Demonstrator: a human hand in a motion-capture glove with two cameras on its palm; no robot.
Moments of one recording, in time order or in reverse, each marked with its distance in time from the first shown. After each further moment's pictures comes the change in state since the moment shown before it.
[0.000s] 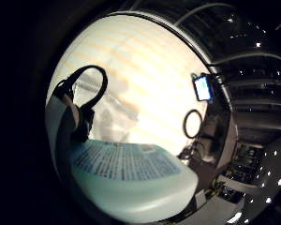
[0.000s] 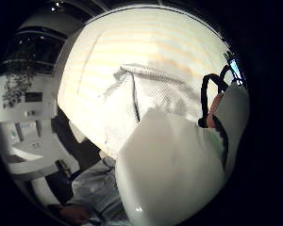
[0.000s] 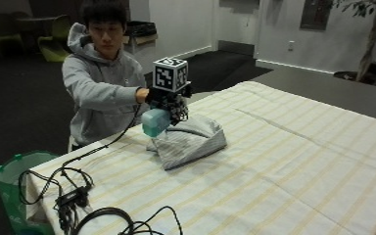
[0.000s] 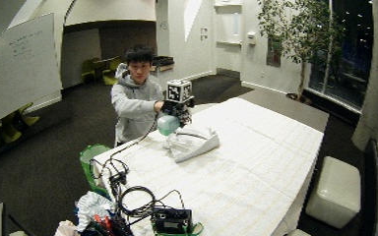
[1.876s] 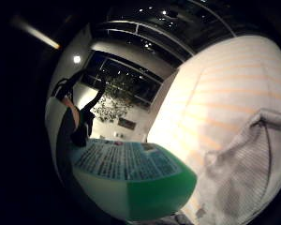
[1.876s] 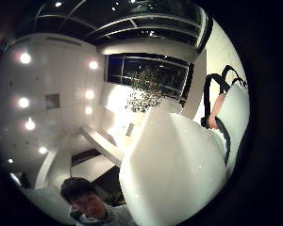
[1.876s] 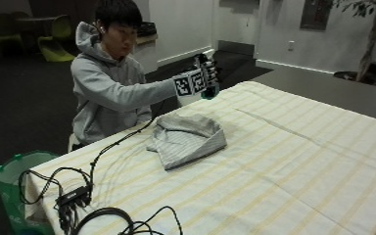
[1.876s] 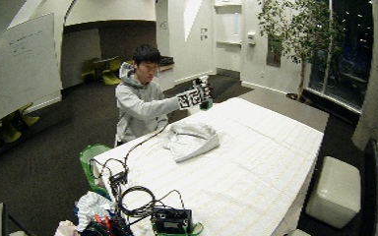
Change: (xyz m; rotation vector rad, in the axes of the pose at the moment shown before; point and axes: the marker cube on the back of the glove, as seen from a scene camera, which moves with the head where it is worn) arm -0.226 -0.031 -0.033 0.464 -1.518 -0.169
